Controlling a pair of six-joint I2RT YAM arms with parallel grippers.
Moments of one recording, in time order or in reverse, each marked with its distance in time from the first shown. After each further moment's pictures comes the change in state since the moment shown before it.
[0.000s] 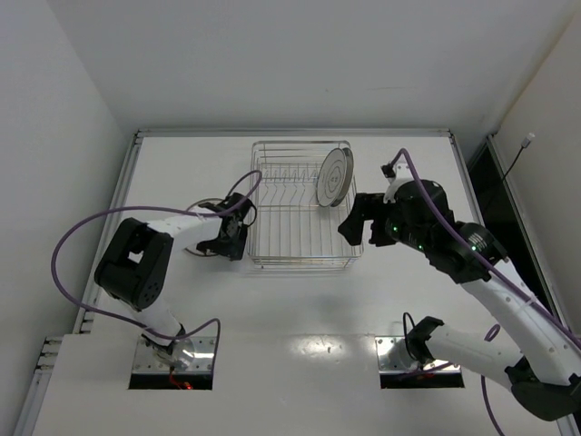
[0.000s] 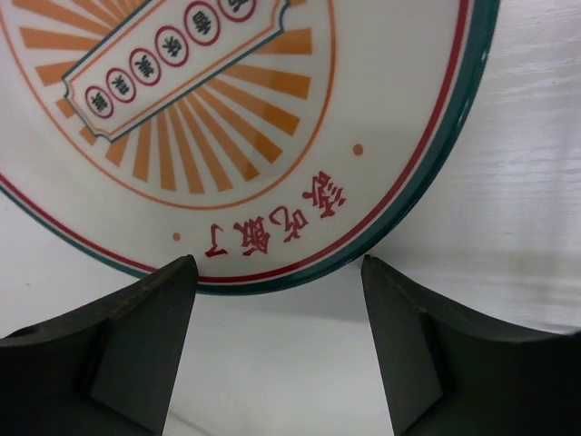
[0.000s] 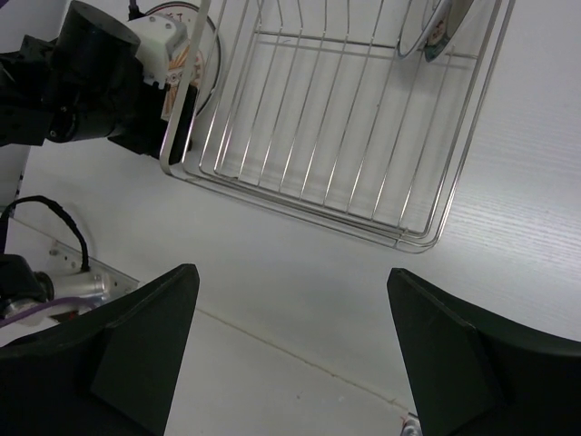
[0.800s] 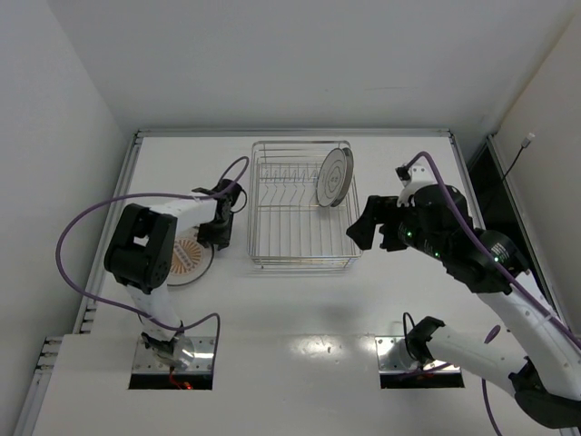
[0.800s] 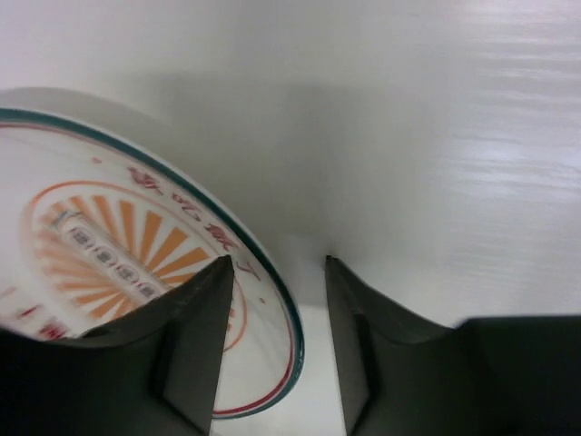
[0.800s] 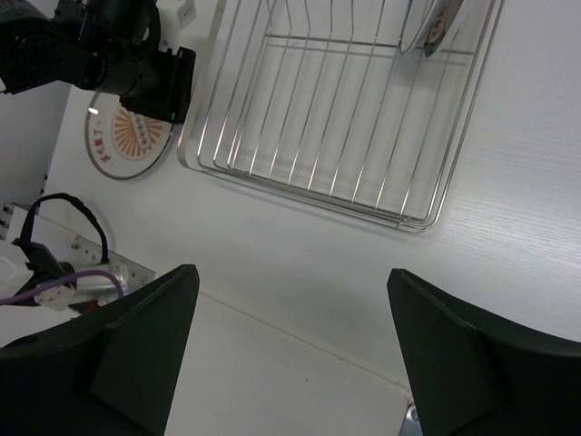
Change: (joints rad) left arm 0.132 0.134 0.138 -0.043 0.037 0.016; right arm 0.000 -0.065 0.053 -0.087 -0.005 0.022
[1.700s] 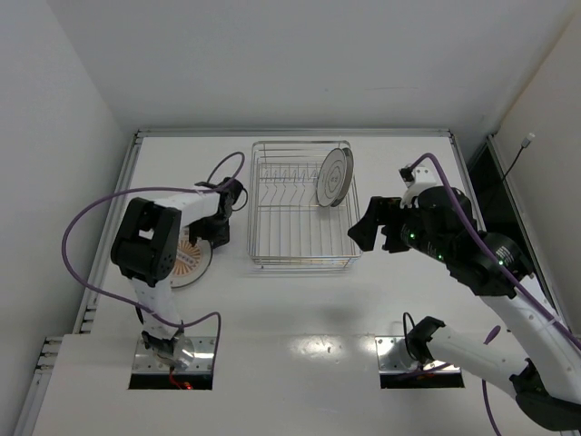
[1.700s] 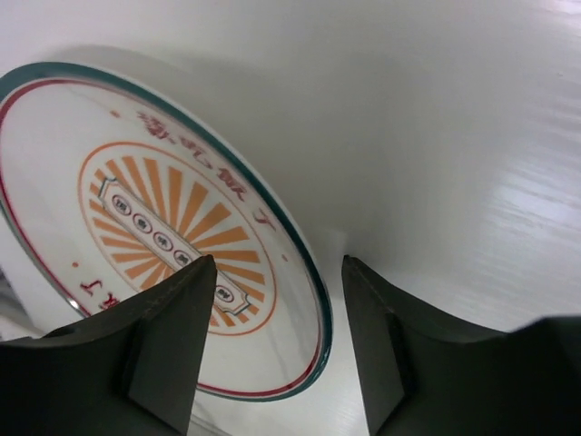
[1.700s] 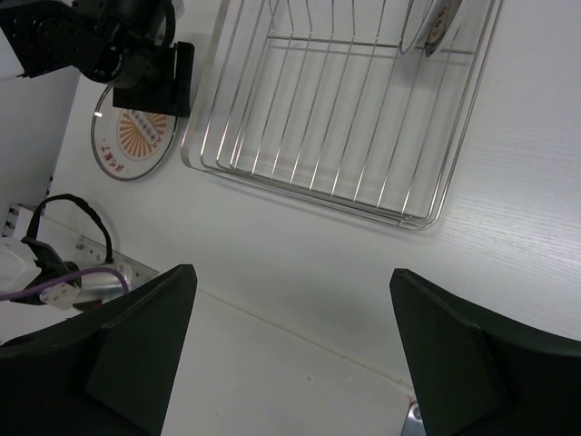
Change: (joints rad) left arm 0.014 0.060 0.063 -0.103 -0.155 -0.166; right arm 0.000 -0.018 0.002 -0.010 0.000 0.008
